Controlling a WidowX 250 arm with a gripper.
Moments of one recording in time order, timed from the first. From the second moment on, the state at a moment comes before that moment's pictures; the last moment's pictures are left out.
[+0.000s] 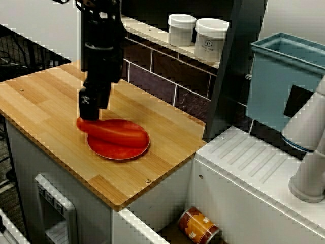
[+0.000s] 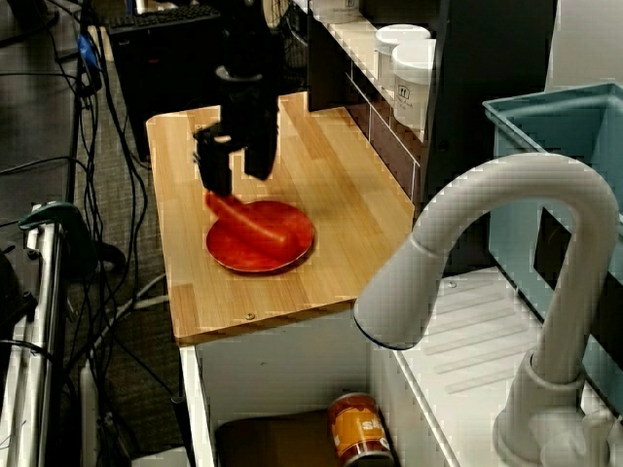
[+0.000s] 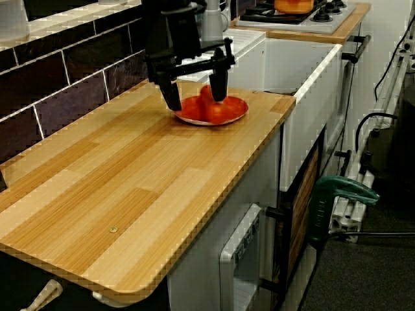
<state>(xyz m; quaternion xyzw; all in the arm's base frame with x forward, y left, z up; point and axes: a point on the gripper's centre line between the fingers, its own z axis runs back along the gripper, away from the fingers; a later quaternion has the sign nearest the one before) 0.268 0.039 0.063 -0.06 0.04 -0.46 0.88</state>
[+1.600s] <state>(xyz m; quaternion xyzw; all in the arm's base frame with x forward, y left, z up) 0.243 0.008 0.077 -0.05 0.01 -0.50 0.87</state>
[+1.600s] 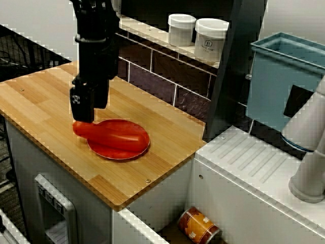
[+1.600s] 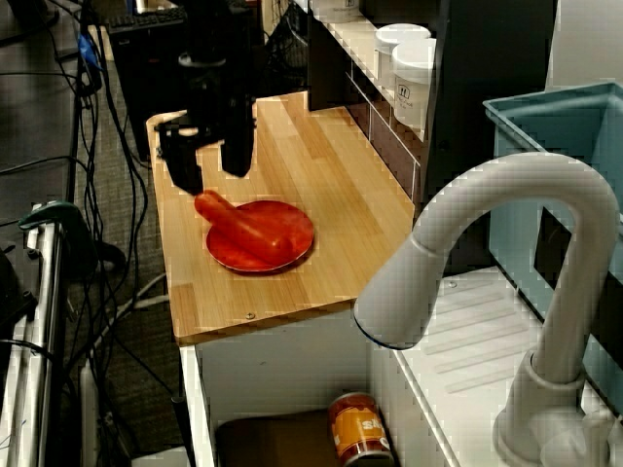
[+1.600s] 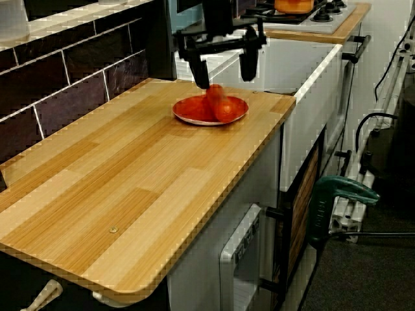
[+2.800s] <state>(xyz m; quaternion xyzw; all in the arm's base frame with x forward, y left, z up) 0.262 -0.012 0.027 -0.01 0.00 -0.45 0.89</state>
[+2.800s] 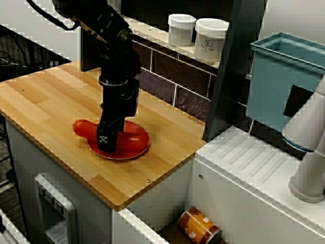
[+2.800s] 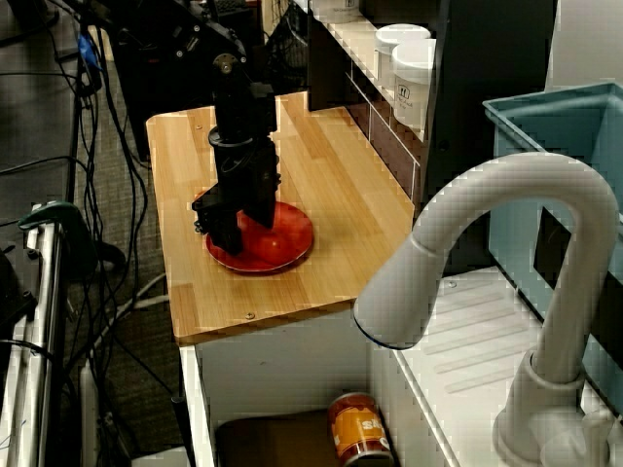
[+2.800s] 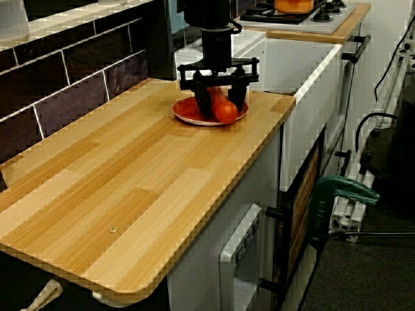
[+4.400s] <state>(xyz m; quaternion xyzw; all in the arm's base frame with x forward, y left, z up) 0.282 0.179 0.067 -0.02 -0.06 -0.26 0.96</state>
